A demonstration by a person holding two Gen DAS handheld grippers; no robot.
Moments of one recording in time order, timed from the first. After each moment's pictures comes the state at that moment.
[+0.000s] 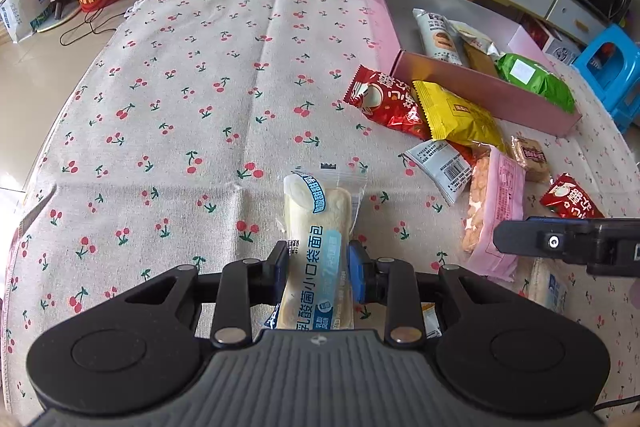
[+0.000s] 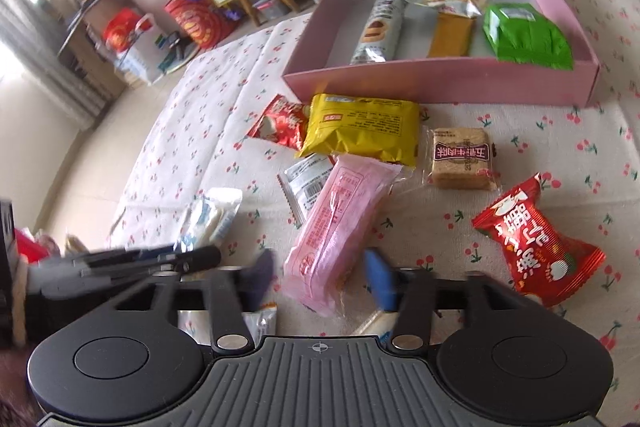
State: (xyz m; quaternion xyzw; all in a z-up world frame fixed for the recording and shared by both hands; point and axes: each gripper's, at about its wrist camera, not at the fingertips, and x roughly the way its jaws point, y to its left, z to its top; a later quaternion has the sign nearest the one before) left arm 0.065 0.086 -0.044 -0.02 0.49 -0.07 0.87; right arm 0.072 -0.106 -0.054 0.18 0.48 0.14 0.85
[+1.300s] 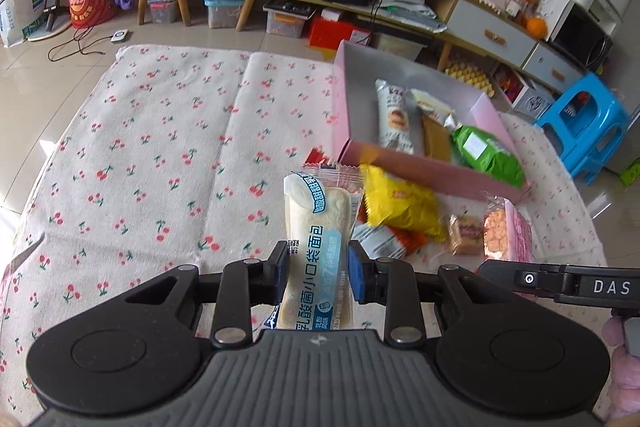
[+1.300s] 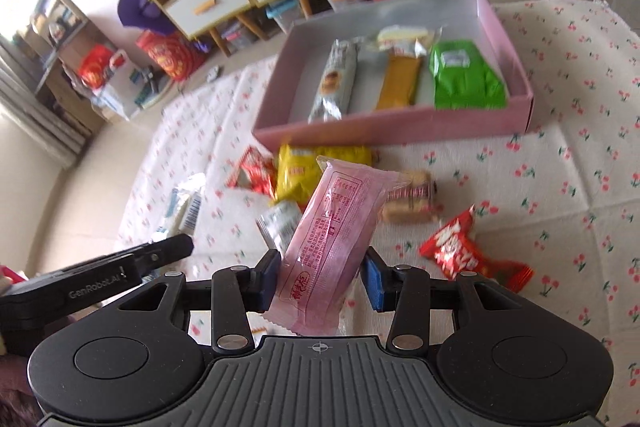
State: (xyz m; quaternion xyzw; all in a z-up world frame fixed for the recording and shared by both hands) left arm 0.079 0.070 0.004 -0.08 0.44 -0.09 0.89; right arm 0.070 -0.143 -0.011 0.20 0.46 0.10 0.86
